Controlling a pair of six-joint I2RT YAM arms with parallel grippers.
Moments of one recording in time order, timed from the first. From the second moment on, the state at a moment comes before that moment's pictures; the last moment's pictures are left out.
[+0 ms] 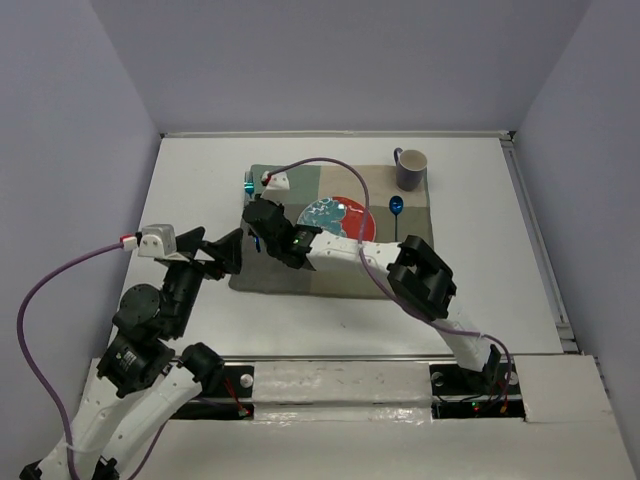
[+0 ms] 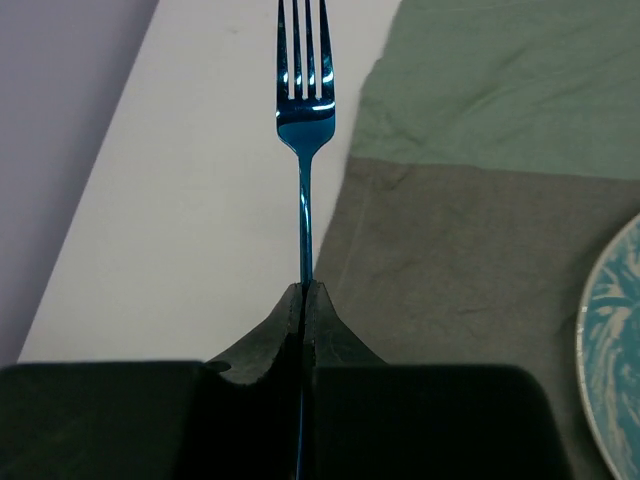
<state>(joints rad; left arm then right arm) -0.64 0.32 0.73 -0.28 -0.41 -0.30 1.07 2.24 1.84 0.05 0.62 0.62</state>
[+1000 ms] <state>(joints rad) -0.72 0.17 0.63 -0.22 -0.42 -0.31 1.00 2.45 1.96 -0.20 0.74 0.77</state>
